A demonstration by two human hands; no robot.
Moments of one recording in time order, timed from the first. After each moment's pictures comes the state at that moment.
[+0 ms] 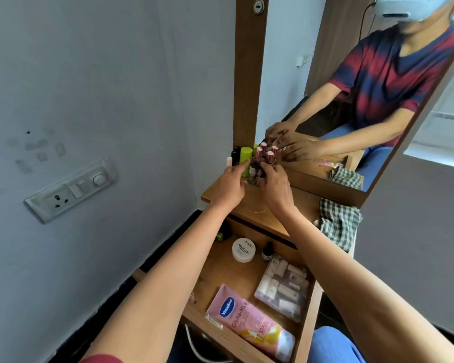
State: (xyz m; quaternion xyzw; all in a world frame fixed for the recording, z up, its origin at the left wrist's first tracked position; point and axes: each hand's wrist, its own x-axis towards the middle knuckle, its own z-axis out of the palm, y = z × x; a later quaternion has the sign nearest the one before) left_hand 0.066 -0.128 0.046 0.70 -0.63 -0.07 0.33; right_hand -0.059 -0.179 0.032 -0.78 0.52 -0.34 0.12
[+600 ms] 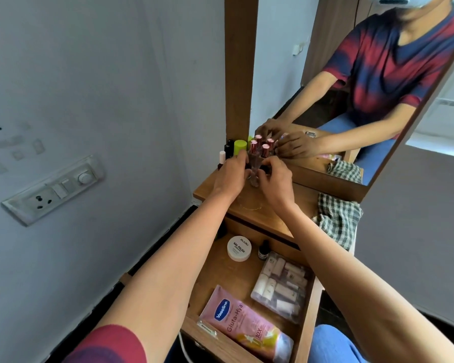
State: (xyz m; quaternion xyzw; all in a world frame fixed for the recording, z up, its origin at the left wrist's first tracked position) left_hand 0.057 -0.166 0.042 0.67 -0.67 0.01 0.33; right_hand -0.071 -0.192 0.023 -0.74 0.47 -0.45 0.17
